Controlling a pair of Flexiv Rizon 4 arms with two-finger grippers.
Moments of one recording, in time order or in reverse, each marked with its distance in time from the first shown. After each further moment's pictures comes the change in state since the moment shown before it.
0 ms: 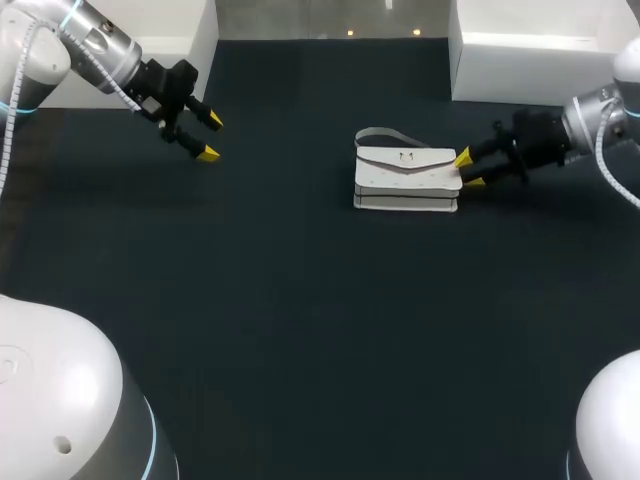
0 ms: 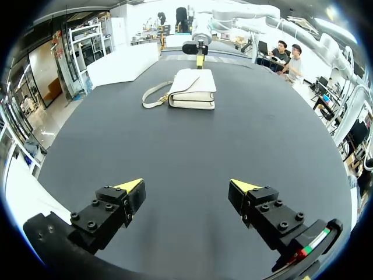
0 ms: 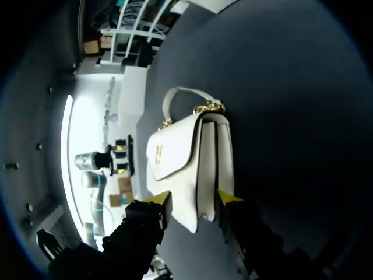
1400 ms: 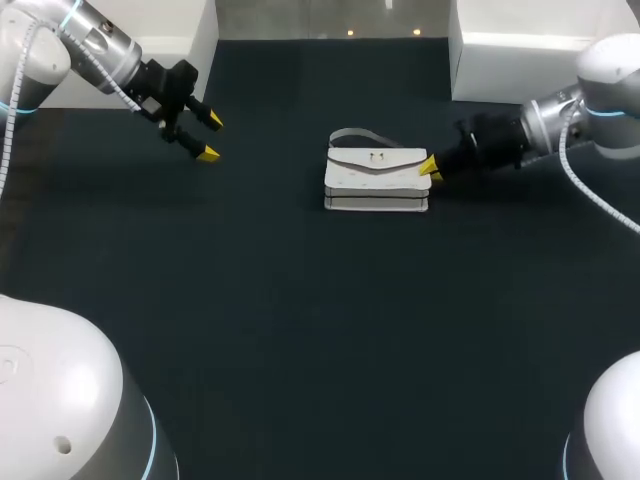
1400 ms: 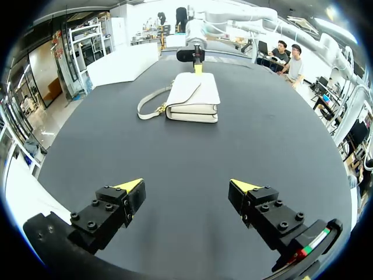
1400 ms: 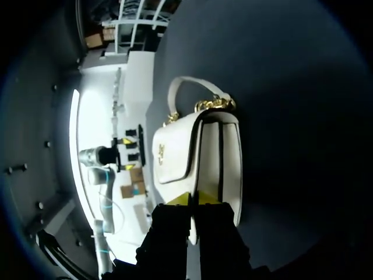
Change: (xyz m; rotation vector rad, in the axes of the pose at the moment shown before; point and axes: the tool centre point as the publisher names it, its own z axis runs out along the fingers) left arm 0.000 0.000 0.000 0.000 0.000 0.000; right arm 0.034 -0.002 0.064 0.093 0.096 0.014
